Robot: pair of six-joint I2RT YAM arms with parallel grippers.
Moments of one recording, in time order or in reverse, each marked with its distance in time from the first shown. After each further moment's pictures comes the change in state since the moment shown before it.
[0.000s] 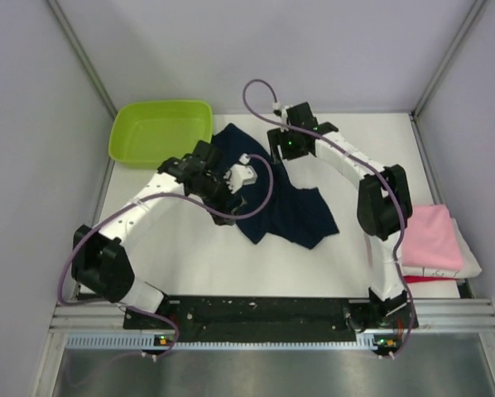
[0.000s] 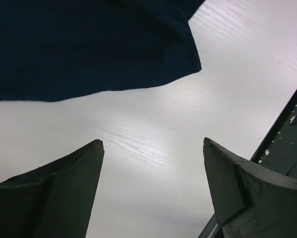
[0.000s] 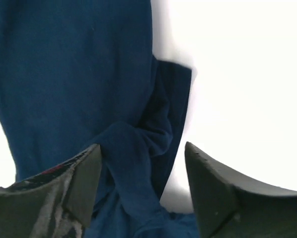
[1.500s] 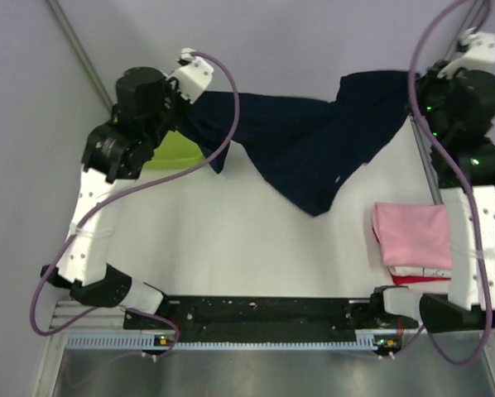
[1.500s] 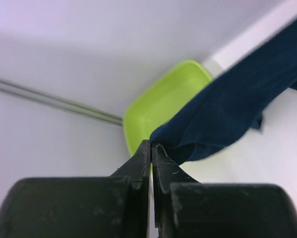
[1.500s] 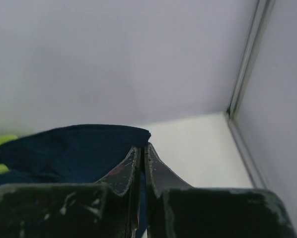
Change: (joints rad) left arm -0.037 0.008 0.763 0.017 -0.730 0.030; right arm -0.404 -0.787 -0.038 -0.007 0.264 0.057
